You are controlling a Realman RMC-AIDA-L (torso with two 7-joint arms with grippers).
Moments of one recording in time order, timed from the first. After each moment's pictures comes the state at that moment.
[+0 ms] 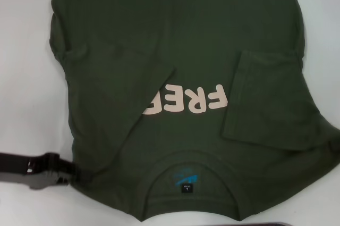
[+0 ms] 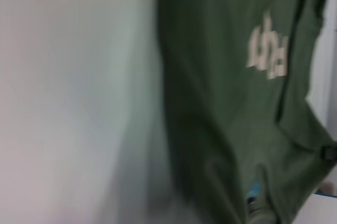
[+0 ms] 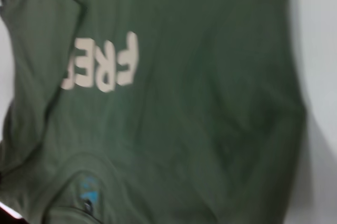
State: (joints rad) left arm -0.45 -2.09 0.44 0.71 2.62 1.88 -2.38; right arm 0.49 1.88 -0.45 -0.65 -2.69 -1.83 2.30
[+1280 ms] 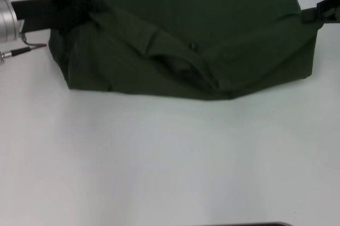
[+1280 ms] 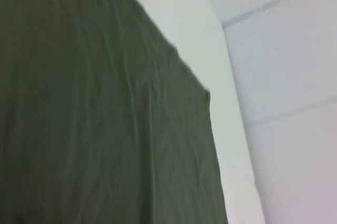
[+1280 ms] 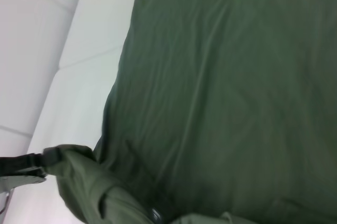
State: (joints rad) left arm -0.72 -2.06 0.44 0.59 2.21 1.36 -2.47; right arm 0.72 1.85 -0.42 -0.69 -2.46 -1.68 2.42
